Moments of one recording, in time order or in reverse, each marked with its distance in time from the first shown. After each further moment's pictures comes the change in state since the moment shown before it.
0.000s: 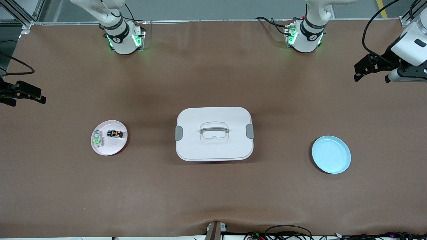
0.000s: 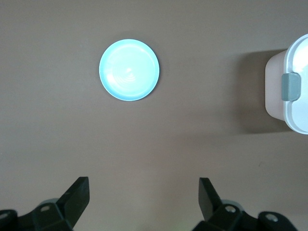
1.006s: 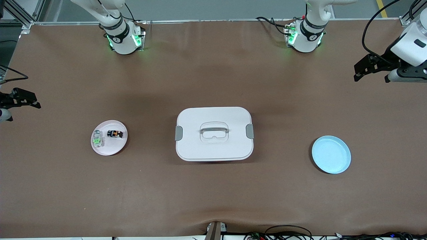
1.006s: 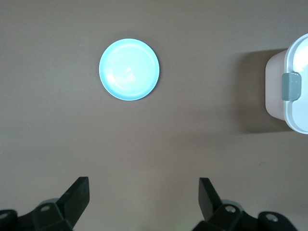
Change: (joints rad) left arm 0.000 0.000 0.000 -0.001 0.000 0.000 0.000; right arm -0.045 0.062 -0.006 -0.042 -0.084 0.046 -0.455
